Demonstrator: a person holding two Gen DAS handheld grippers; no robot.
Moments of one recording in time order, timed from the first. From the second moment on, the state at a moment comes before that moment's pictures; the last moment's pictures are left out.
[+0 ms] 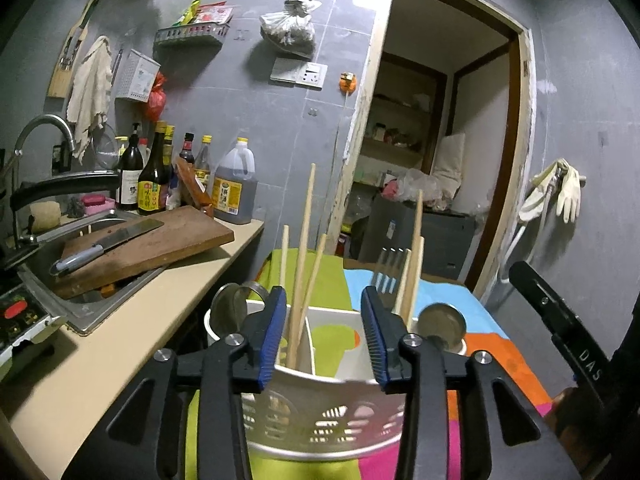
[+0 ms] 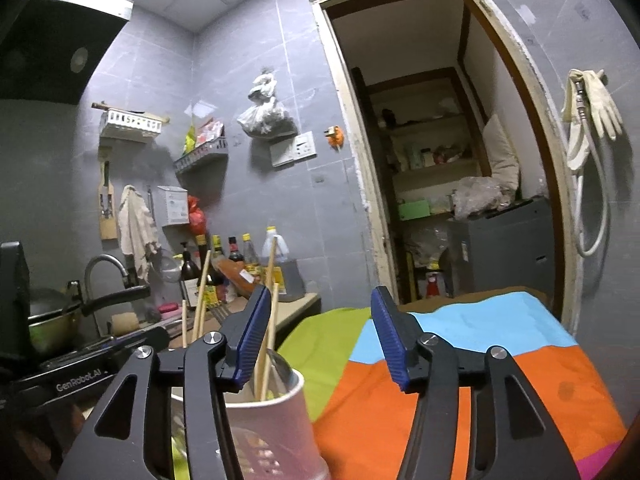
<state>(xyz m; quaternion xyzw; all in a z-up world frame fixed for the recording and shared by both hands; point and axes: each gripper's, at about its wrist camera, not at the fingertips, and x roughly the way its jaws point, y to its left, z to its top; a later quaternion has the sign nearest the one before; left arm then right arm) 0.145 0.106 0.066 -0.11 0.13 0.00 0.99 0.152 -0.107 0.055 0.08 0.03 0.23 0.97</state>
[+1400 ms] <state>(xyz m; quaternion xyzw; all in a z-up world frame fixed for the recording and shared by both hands) 0.051 0.044 0.037 -0.05 0.14 -0.04 0.99 0.044 -0.183 0.041 0.00 0.12 0.11 0.99</state>
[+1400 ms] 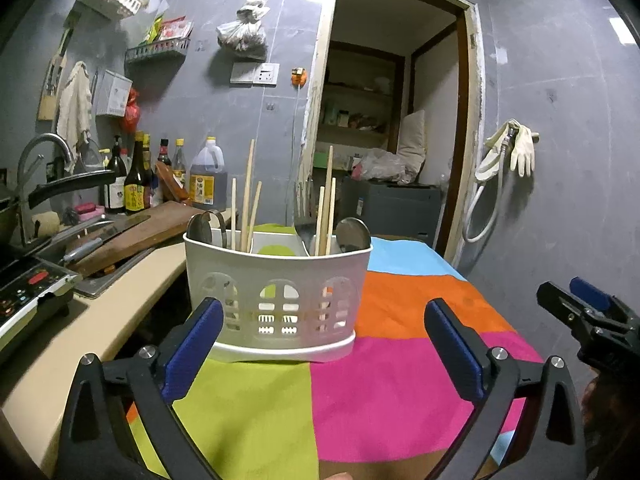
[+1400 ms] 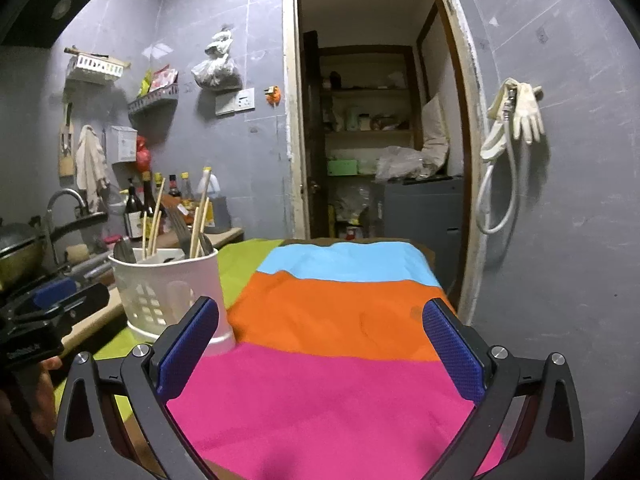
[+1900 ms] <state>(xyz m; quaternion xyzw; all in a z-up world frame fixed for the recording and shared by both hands) 0.015 0.045 0.010 -0.06 0.14 -0.01 0.99 -0.004 -0.190 0.015 -0.02 0.12 0.05 0.99</state>
